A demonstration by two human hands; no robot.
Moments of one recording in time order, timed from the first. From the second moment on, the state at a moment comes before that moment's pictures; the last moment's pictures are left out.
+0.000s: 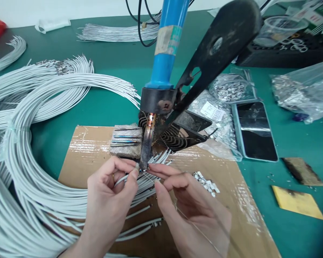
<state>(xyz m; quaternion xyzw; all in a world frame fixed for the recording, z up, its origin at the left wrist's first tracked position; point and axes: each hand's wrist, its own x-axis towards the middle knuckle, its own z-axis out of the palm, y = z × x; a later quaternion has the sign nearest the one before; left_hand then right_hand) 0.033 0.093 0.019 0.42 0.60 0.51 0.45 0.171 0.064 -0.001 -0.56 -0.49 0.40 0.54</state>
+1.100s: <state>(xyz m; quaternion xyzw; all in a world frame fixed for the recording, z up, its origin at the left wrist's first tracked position) 0.032 0.087 0.019 0.42 0.59 0.52 0.46 0.162 0.063 0.008 -0.56 -0.45 0.39 0.57</state>
